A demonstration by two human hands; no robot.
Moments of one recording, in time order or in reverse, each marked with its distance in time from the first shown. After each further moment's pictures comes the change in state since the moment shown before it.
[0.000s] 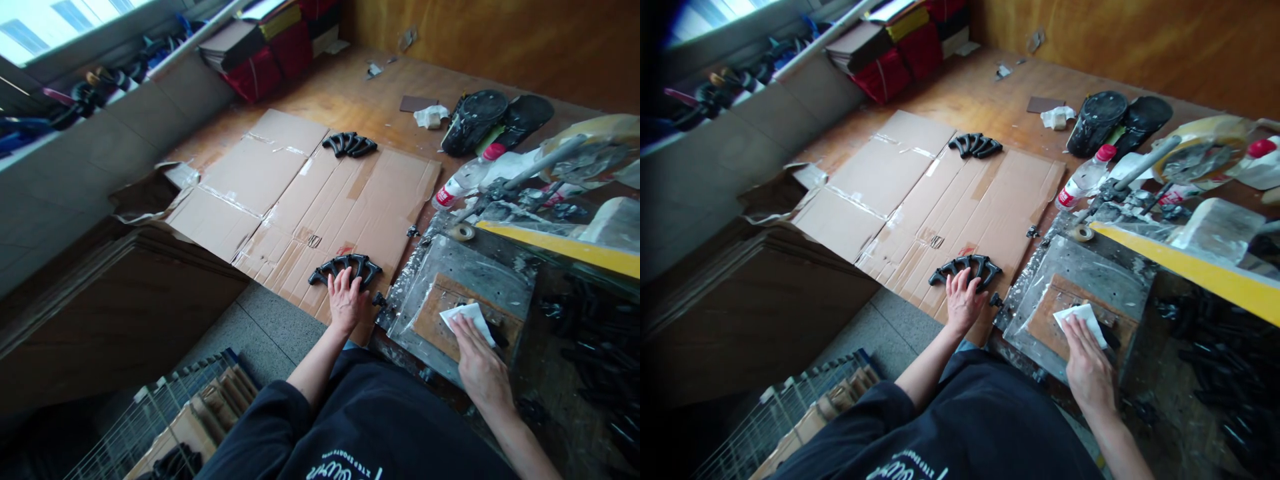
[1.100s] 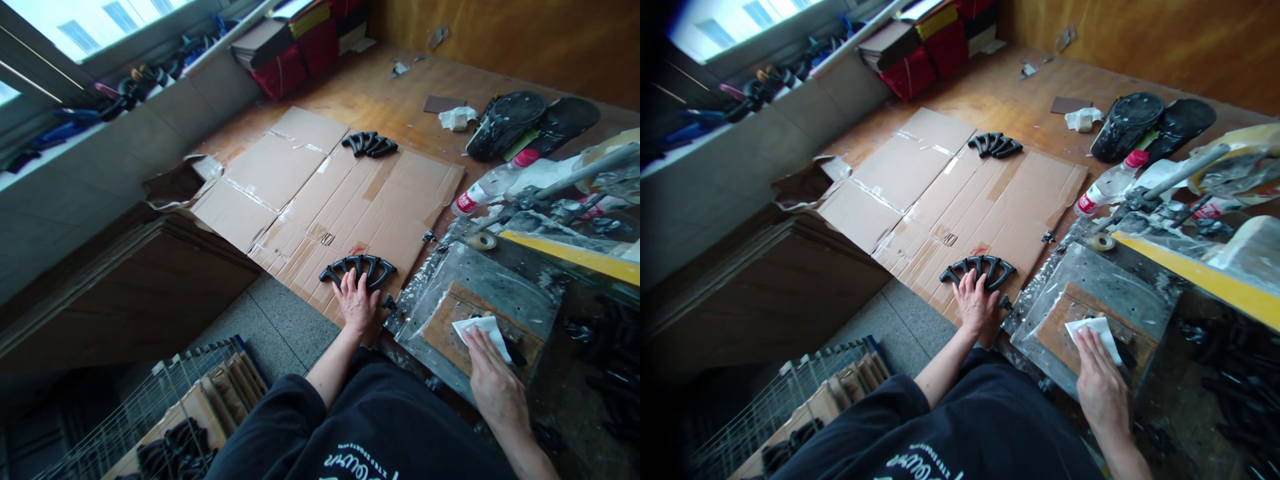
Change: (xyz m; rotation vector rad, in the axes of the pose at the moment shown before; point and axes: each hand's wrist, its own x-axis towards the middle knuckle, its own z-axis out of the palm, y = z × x) left_hand -0.003 0.017 0.010 -0.044 -0.016 -0.286; right_hand -0.003 0.006 0.001 0.037 -0.007 -0.027
